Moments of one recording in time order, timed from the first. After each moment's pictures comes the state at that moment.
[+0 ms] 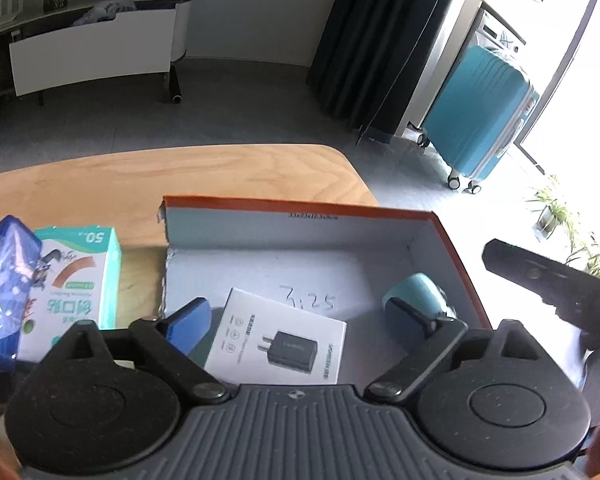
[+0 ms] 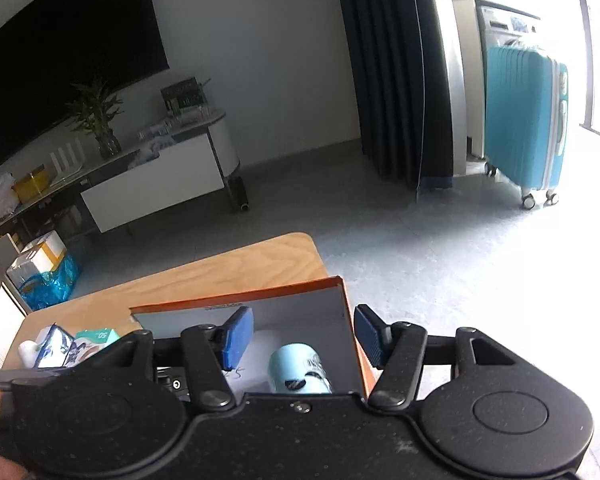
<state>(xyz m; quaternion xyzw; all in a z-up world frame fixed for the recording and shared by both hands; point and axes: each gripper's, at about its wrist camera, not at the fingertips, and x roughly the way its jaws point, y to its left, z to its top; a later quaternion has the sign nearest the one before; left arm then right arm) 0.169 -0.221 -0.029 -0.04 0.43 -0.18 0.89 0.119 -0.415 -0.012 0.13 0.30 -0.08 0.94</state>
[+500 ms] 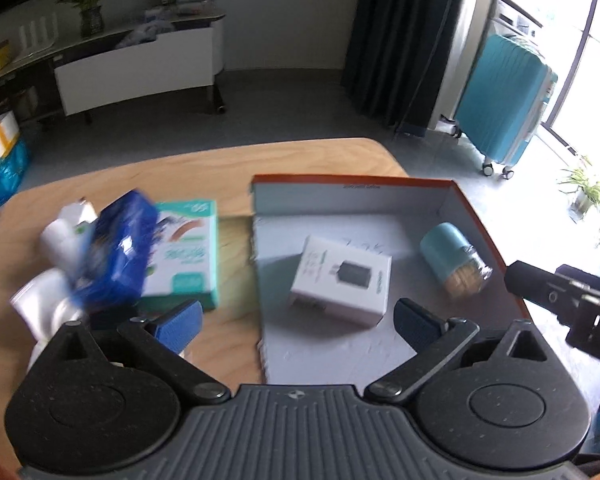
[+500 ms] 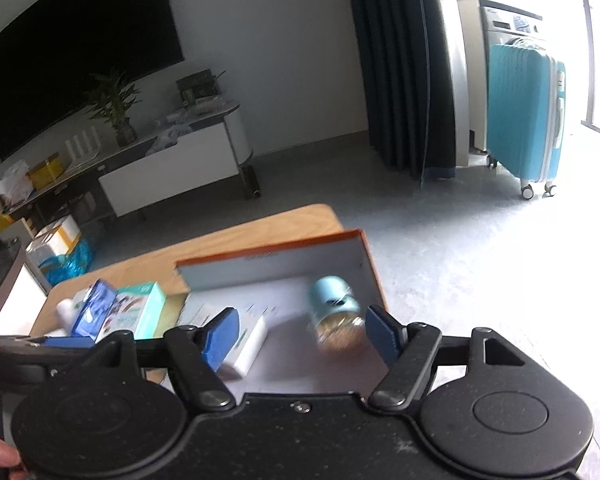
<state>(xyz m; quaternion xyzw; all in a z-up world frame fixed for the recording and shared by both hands) 0.108 -0.178 0.001 0.01 0.42 -0.12 0.90 0.061 -0.372 0.001 0.13 0.31 -0.06 0.94</state>
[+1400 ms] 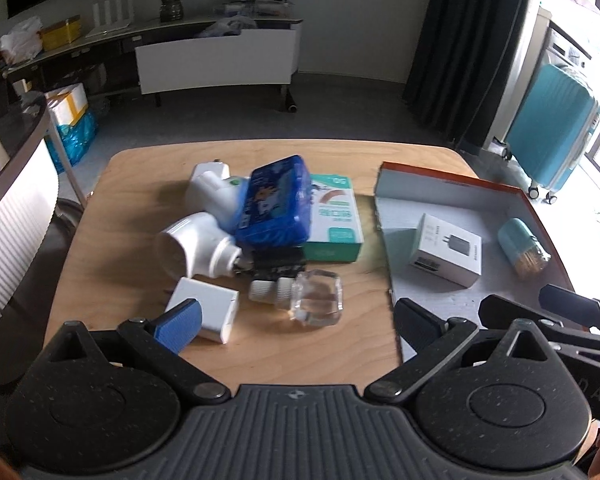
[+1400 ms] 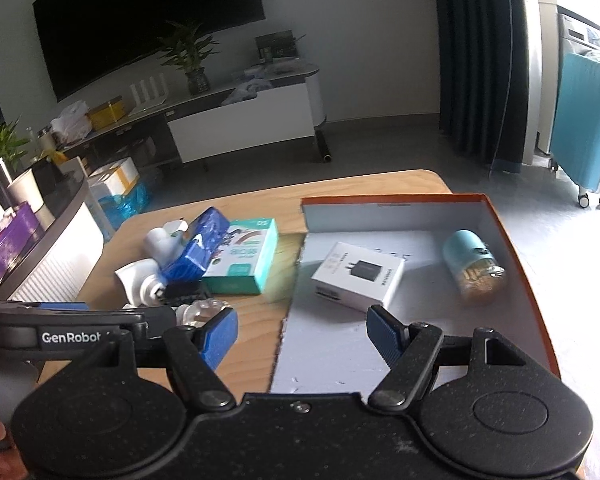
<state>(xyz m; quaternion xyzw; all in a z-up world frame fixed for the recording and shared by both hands) 0.066 -0.082 0.009 -0.02 0.41 -0.05 0.91 0.054 -0.258 -0.003 0.09 0.35 0.02 0.93</state>
